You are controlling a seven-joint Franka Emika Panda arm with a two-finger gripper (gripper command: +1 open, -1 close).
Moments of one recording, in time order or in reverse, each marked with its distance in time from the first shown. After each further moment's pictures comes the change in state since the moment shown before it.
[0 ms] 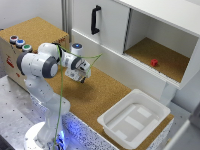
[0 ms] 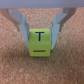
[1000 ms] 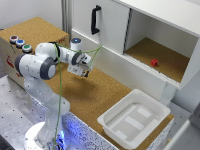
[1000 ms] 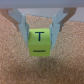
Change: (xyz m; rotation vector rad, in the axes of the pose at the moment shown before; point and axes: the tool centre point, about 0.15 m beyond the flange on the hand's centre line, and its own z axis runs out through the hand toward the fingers) arm 0.031 0.010 -0.033 -0.029 0.065 -0.059
